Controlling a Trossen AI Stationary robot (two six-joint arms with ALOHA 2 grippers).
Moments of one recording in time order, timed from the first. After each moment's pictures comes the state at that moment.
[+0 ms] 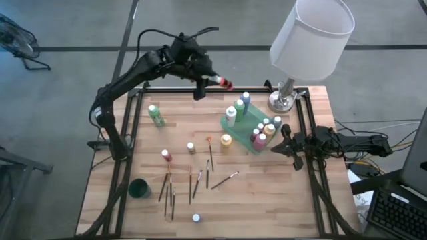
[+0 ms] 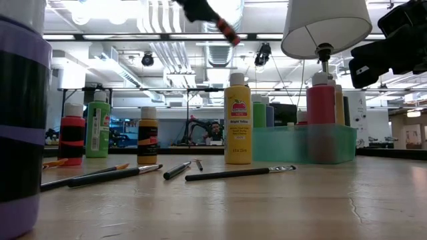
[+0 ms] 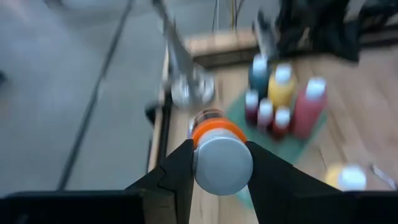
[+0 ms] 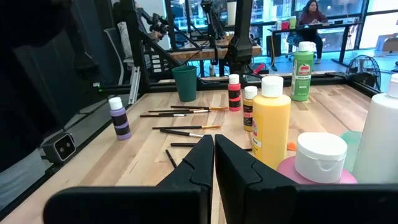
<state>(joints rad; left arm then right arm) 0.48 1.72 2.07 -0.89 0.26 0.45 0.00 0.05 0.03 -0.03 -0.18 0.13</state>
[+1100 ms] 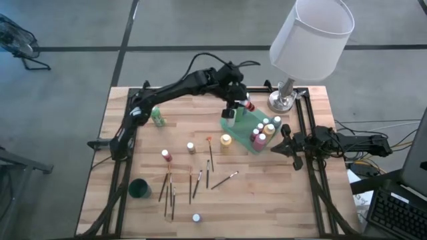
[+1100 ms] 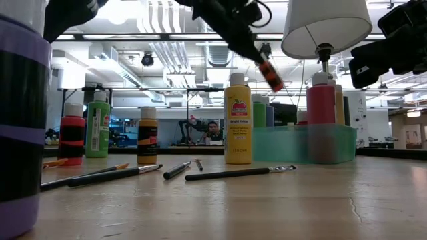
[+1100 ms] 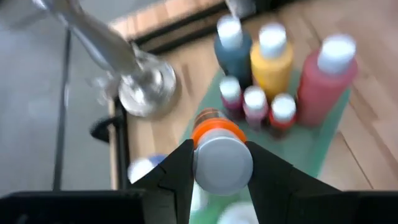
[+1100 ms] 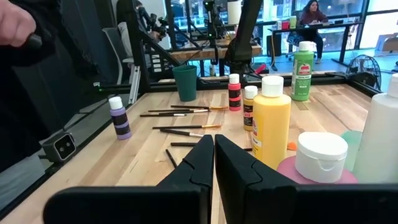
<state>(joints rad) 0.34 2.13 2.28 -0.87 0.19 0.61 0.00 0.05 0.03 -0.03 -0.18 0.13</state>
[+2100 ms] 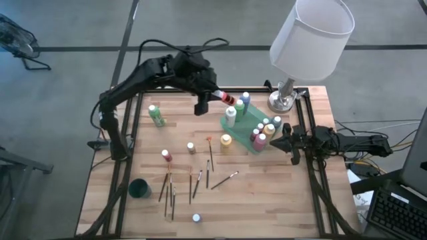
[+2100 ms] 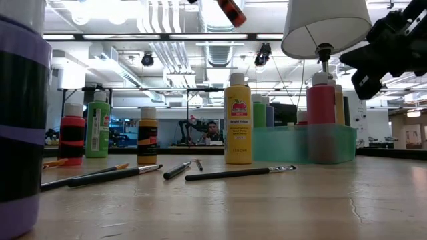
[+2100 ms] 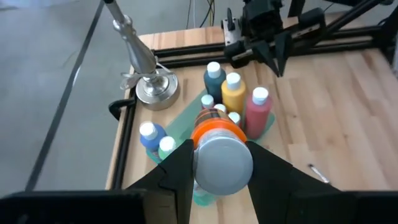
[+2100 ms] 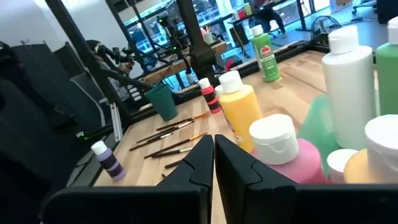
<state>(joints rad) 0.29 1.75 2.27 -1.12 0.14 0.29 0.00 0.05 0.03 -0.02 -0.02 0.45</state>
